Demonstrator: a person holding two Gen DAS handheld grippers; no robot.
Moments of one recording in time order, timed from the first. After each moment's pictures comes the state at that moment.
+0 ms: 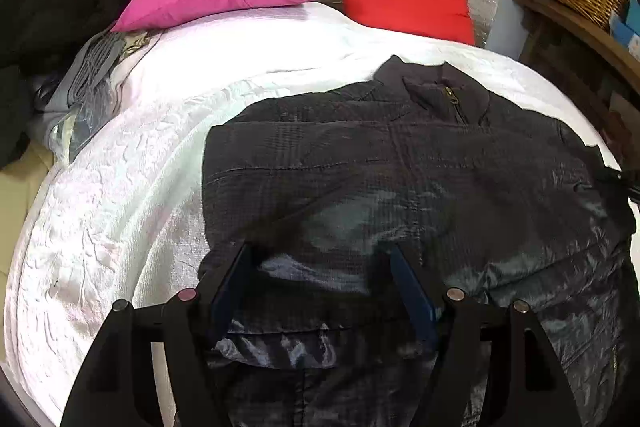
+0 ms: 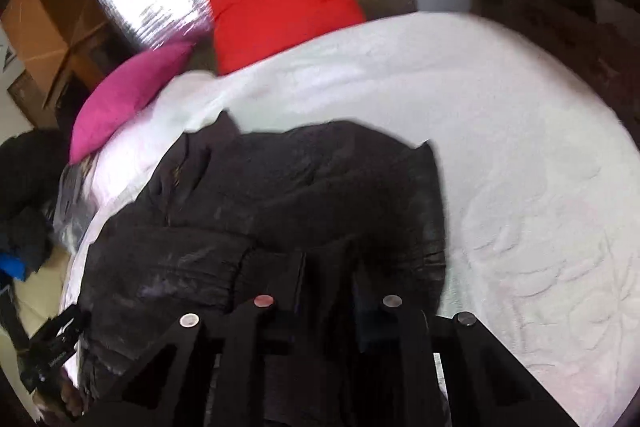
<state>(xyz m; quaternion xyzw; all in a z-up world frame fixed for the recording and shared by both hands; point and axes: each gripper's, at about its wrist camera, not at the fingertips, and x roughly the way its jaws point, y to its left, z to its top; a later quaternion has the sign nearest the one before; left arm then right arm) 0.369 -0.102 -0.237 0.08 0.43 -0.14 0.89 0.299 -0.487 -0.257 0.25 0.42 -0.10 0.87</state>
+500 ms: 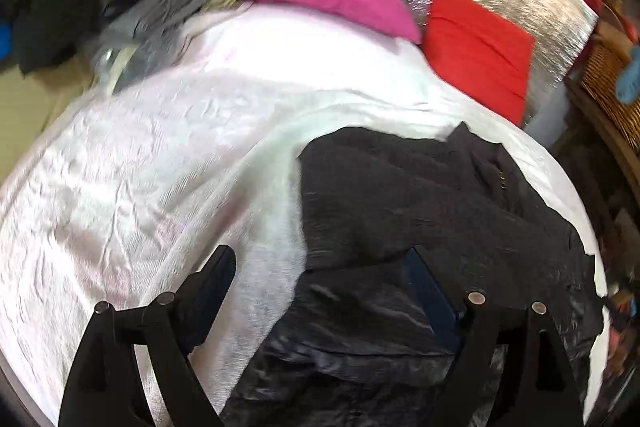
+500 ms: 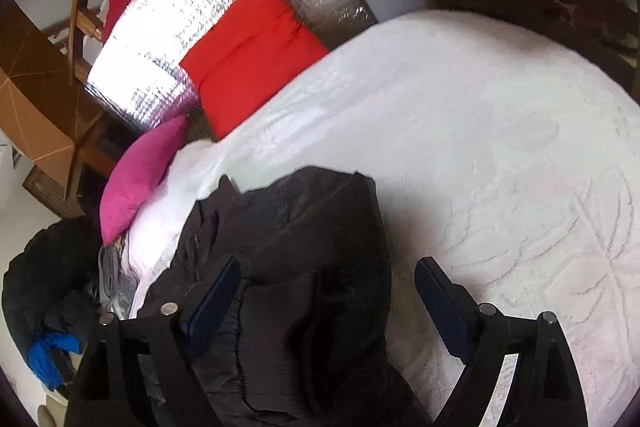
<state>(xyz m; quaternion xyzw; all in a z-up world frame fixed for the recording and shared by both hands) 0.394 -0.014 -0.226 -0.09 0.45 -0.08 0.88 0.249 -0.540 -0.252 0.39 0.35 -0.10 0.85</state>
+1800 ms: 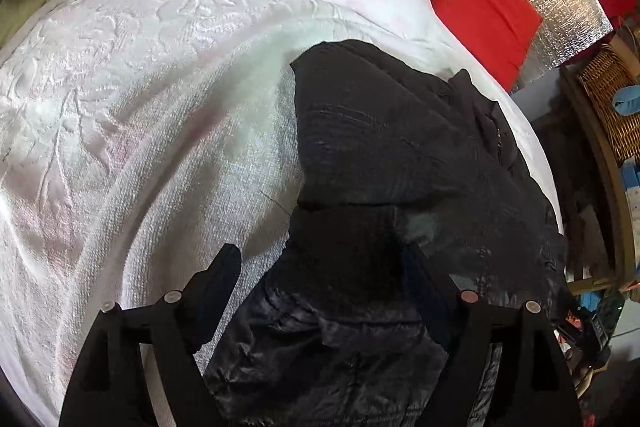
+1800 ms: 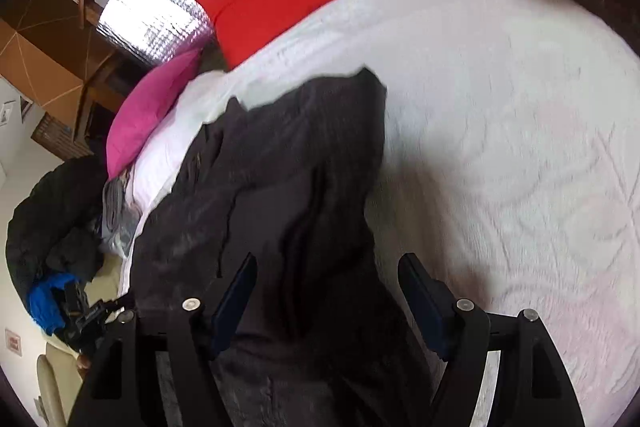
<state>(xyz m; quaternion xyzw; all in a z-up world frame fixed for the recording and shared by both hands) 0.401 -0.014 -0.268 -0.16 0.56 -0.14 0.80 0.243 -0.518 -0.281 0.36 0.43 -0.02 0.83</state>
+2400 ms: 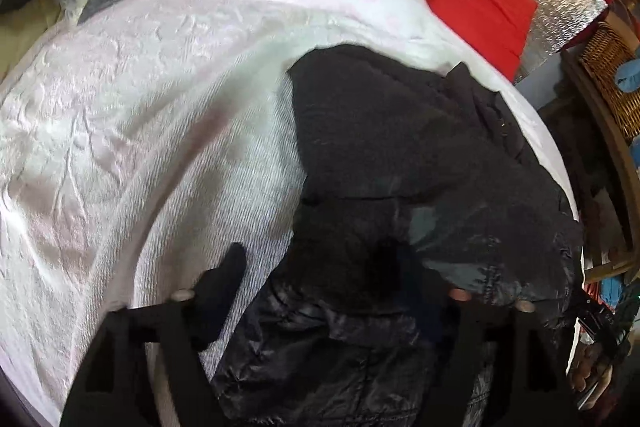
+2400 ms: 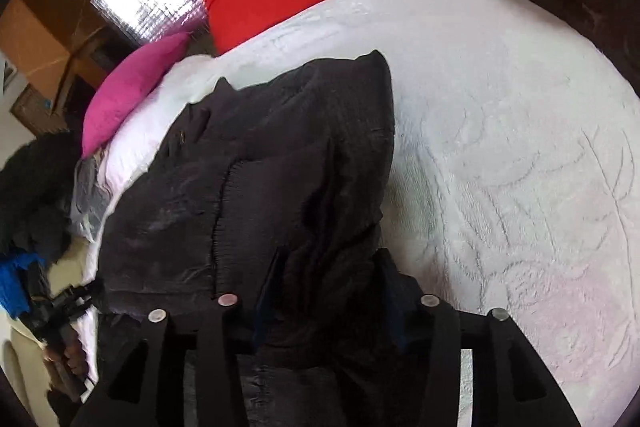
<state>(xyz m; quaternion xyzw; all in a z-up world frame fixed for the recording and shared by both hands) 0.397 -0.022 -0.265 -0.12 0.55 -0.13 0.82 0.244 -0.488 -0.272 0.31 0.44 -0.07 0.84</state>
